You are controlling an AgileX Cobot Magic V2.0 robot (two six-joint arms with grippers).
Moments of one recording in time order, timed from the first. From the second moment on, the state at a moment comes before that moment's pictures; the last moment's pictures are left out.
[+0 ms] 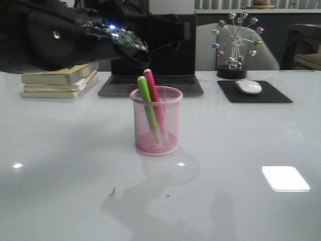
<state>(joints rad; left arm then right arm) -0.75 1.83 -0.98 -0.29 -0.78 0.03 -0.02 0.87 -0.71 0.02 0.81 -0.05</state>
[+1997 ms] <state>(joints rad) -0.10 0.76 -0.61 -0.01 0.30 0.07 -0.02 0.87 -0.71 0.02 0.73 -0.05</state>
